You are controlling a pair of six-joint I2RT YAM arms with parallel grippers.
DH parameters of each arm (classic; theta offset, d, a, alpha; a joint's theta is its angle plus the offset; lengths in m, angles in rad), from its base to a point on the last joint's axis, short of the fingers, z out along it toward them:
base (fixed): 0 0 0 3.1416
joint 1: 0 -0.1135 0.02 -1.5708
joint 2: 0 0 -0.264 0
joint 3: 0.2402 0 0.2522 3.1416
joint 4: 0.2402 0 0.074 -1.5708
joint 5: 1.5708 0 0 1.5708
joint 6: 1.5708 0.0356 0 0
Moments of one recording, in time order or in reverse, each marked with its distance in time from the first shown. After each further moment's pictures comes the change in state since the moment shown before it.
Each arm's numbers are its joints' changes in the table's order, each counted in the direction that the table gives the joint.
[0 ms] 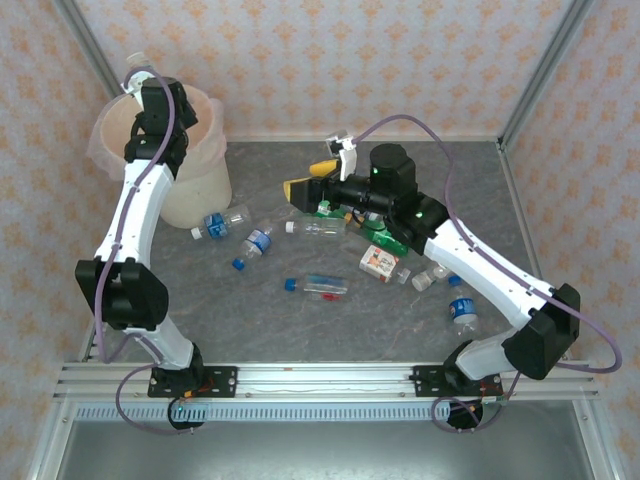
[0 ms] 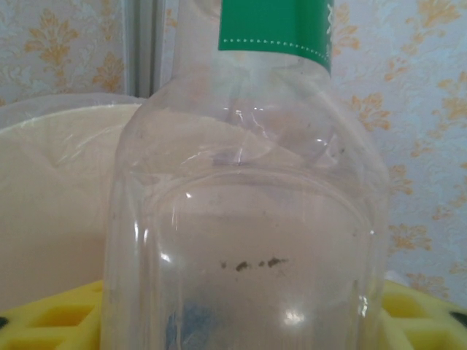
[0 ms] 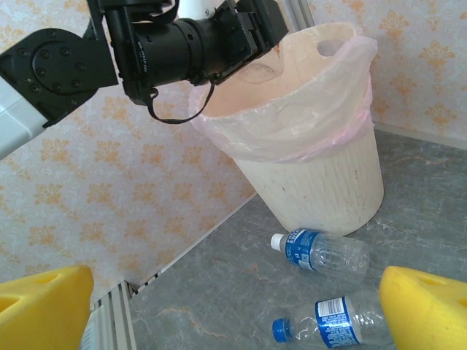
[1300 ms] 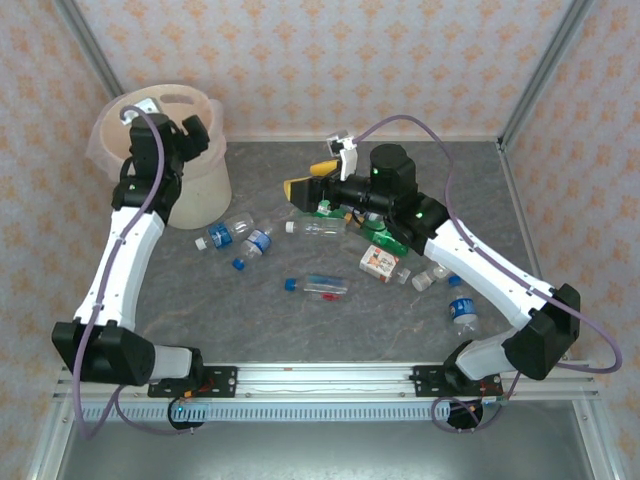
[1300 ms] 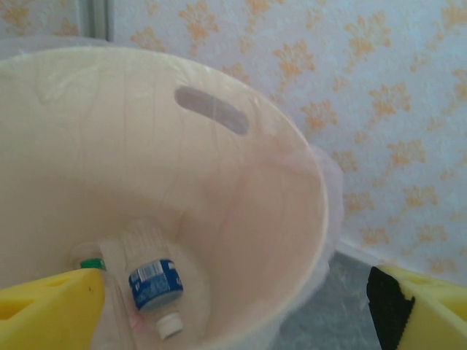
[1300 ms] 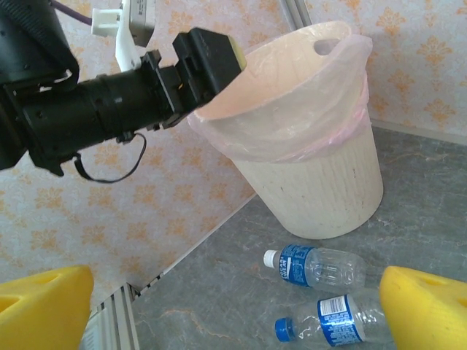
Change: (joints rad) left arm 0.063 0.388 -0.393 -0.053 0.146 0.049; right arm 0.000 0.004 -0.012 -0.006 0.003 0.023
